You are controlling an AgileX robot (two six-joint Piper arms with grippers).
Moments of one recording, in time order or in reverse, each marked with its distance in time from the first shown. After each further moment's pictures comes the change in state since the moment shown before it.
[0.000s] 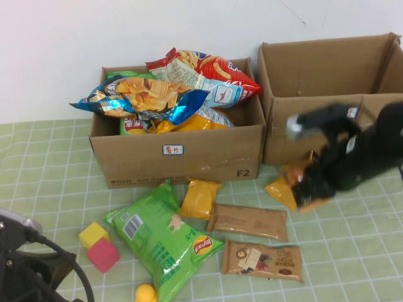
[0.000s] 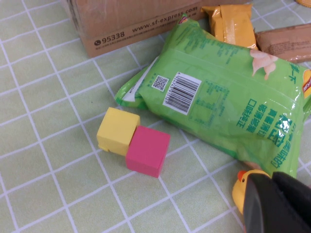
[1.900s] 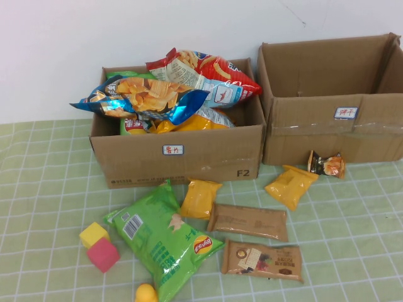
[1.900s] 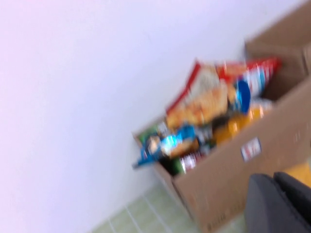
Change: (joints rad) right arm -0.090 -0.418 -0.560 -0.374 0.402 0.073; left arm 0.000 -0.537 -0.070 0.194 0.008 0.185
